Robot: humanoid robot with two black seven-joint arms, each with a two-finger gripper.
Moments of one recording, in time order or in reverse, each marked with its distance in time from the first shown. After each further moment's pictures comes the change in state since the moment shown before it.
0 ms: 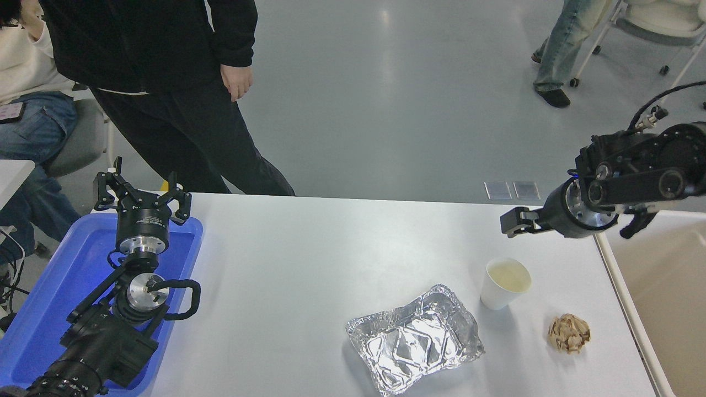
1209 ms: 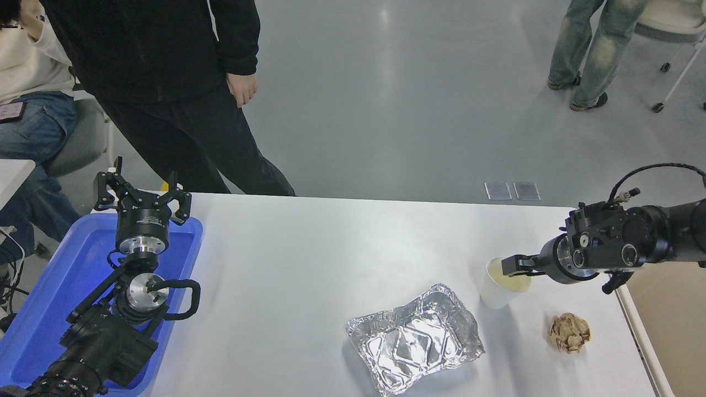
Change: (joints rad) left arm 0.000 0.000 0.000 0.000 0.000 0.000 0.000; right arm -0.315 0.005 0.072 -0.178 -0.125 -0.125 0.048
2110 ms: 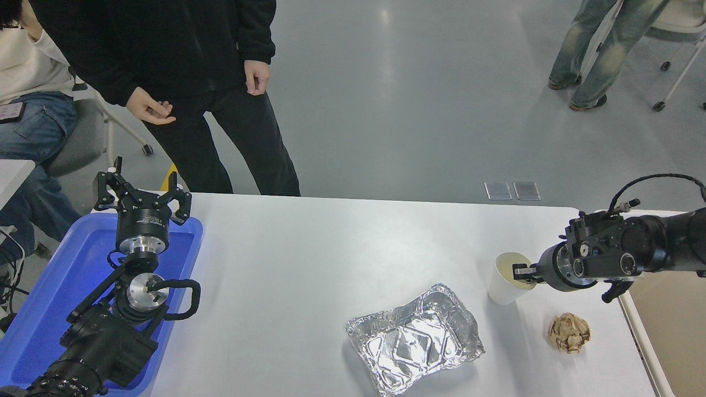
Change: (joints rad) left arm 0.000 0.000 0.000 0.000 0.000 0.000 0.000; right arm 0.013 -0.009 0.000 0.014 0.010 -0.003 0.013
